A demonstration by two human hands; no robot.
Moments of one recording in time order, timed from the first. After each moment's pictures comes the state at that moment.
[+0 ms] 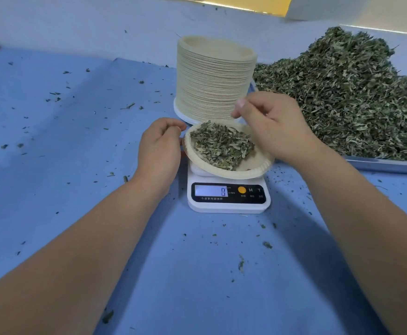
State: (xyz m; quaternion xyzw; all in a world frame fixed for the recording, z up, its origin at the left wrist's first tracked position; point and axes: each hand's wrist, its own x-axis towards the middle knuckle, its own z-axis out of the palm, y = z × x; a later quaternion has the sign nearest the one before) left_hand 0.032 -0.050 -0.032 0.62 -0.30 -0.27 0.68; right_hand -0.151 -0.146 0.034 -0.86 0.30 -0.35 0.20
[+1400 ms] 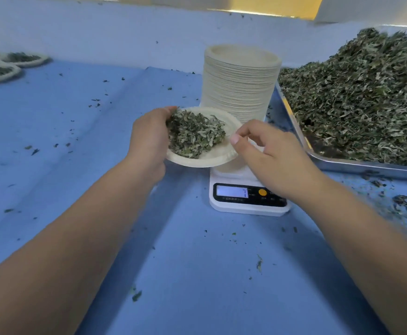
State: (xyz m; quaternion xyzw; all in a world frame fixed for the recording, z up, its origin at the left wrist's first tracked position) left_hand 0.067 -0.025 0.006 0.59 -0.19 -0.32 0.72; right_hand -0.143 -0.093 0.011 -0.88 0.31 -0.29 0.23
